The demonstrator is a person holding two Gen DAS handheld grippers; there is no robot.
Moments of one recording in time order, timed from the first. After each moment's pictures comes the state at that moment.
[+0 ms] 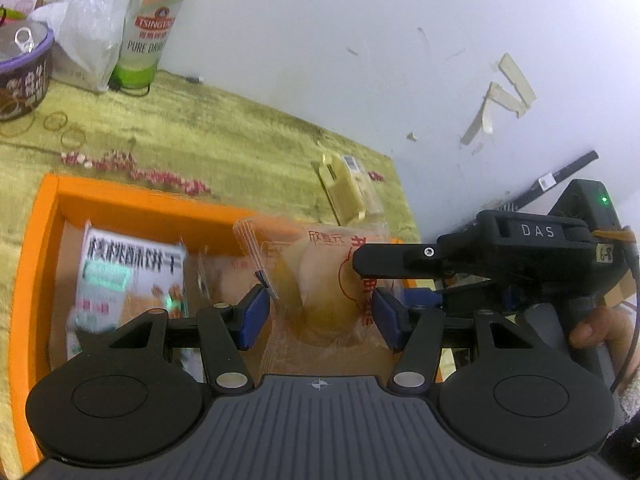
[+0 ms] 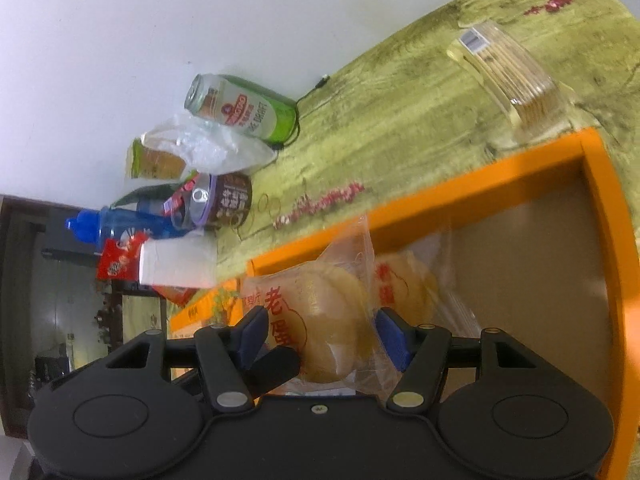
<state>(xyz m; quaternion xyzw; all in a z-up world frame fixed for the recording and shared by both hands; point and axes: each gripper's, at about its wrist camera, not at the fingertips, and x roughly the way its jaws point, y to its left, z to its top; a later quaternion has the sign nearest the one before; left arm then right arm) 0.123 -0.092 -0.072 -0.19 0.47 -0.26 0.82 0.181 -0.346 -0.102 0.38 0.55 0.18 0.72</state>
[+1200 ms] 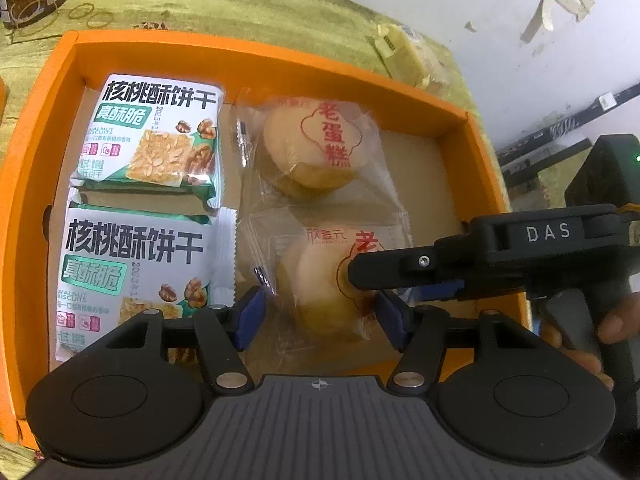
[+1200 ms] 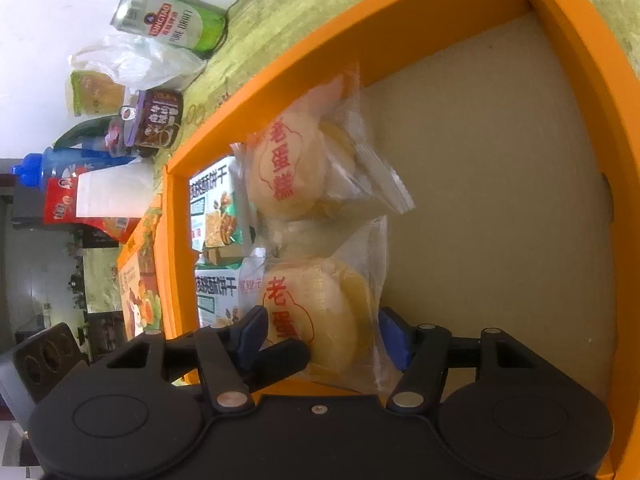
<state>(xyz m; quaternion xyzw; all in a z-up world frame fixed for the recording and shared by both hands) 0.089 -0.112 -0.137 -0.11 0.58 -0.21 0.78 0.130 -0.330 -0.185 0.36 0.62 0.16 0.68</state>
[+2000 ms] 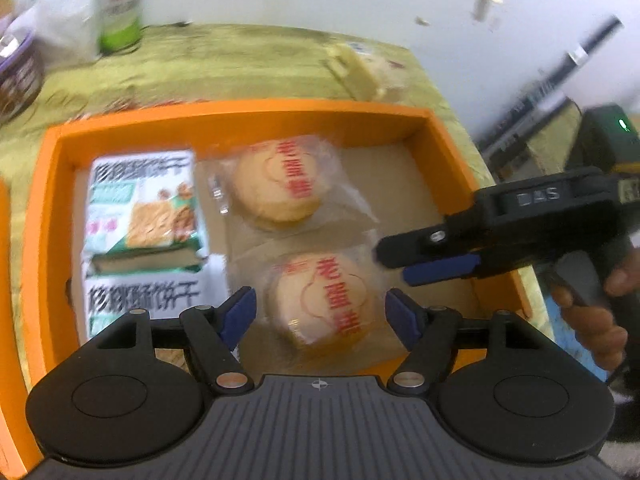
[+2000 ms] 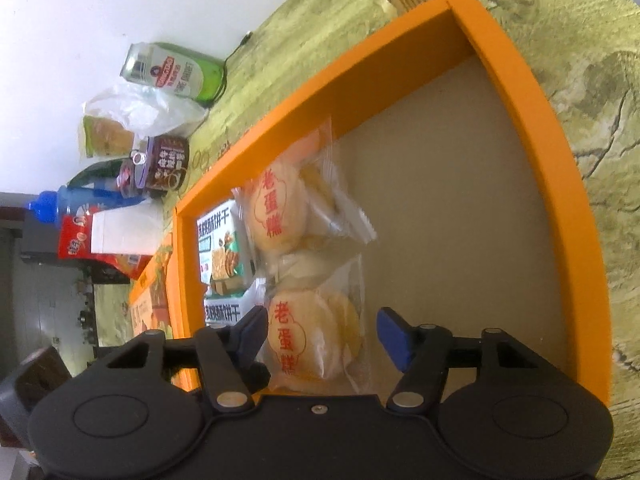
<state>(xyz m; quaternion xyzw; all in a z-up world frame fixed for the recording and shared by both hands) 0.080 -0.134 -0.107 -0.01 0.53 -0.25 0.81 0.116 -0.365 -0.172 0.38 0.58 0.15 0.70</state>
